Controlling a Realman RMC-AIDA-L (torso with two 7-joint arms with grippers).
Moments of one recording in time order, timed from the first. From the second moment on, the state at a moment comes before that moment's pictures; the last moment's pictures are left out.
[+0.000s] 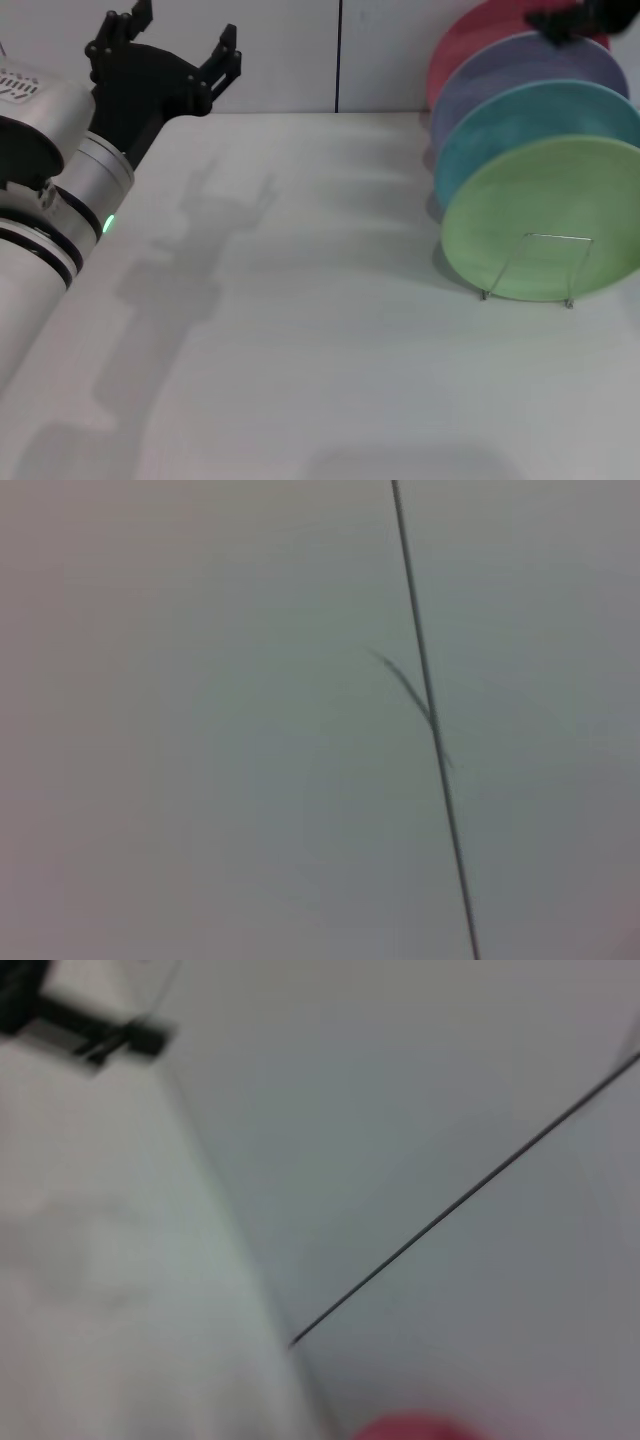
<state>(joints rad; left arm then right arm) -0.11 -2.06 -1.14 -1.40 2.50 0.29 0.49 0.68 2.09 -1.10 -2.03 -2.69 -1.65 2.20</state>
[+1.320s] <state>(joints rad) -0.09 -2.06 -1.22 -0.85 2.51 0.99 0.22 0.20 2.08 -0.72 -0.24 -0.08 -1.72 0.46</state>
